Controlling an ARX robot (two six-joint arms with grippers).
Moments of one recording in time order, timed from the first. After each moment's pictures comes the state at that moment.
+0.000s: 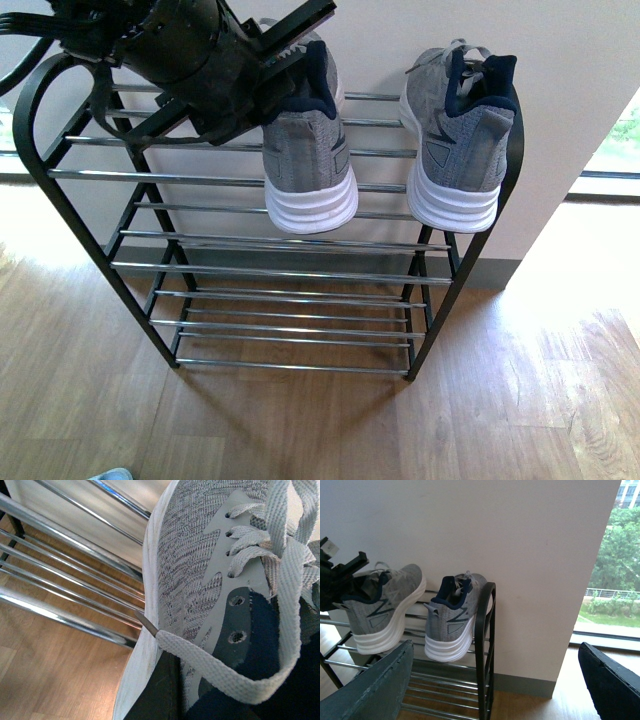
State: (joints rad) left arm -0.44 2.02 1.23 0.09 -0.08 -0.85; right arm 0.00 0.00 0.02 0.00 0.00 0.00
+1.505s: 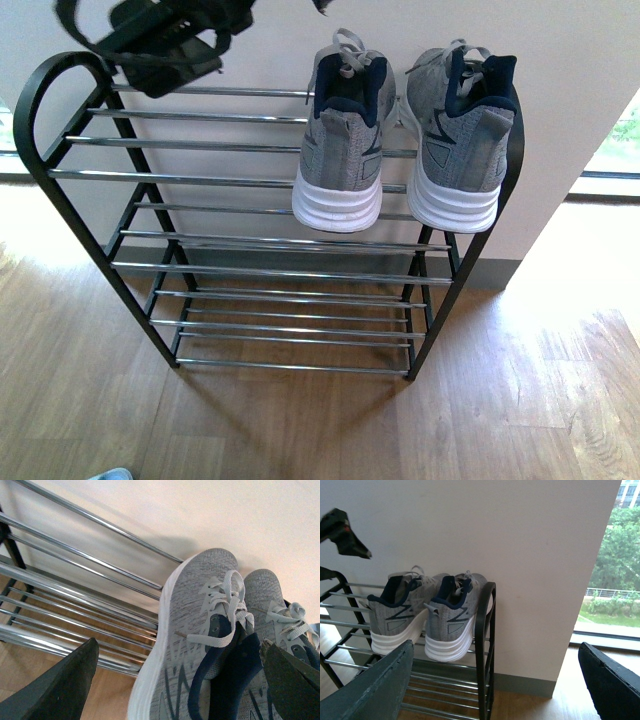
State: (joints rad) left arm -0.48 1.82 1.15 0.11 -0.22 -0.73; right arm 0.00 0.00 0.02 0.00 0.00 0.00
